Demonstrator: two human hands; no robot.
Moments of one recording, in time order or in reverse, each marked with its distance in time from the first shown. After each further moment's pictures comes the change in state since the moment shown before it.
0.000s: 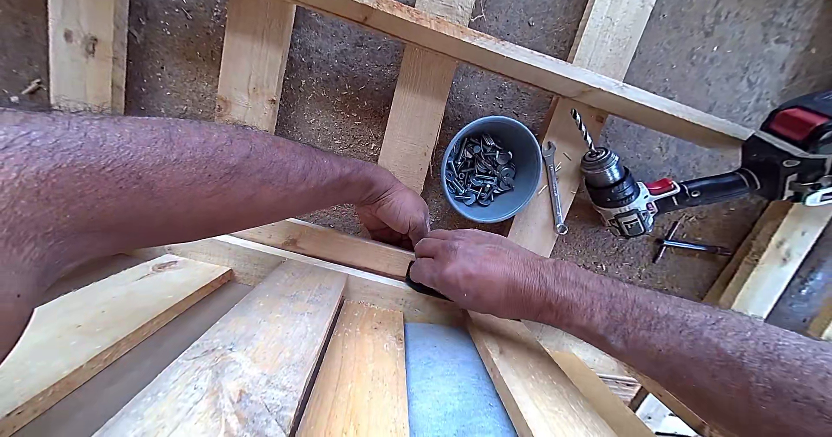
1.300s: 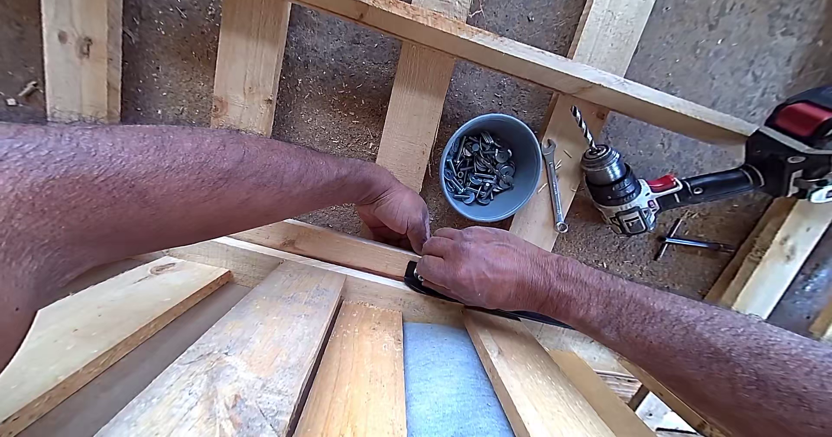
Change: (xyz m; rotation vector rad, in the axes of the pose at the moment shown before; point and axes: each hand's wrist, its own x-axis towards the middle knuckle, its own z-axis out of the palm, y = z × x) left_hand 0.009 -0.008 -0.001 -0.103 -0.070 0.045; right_hand -0.011 0.014 0.010 -0.054 0.066 -0.060
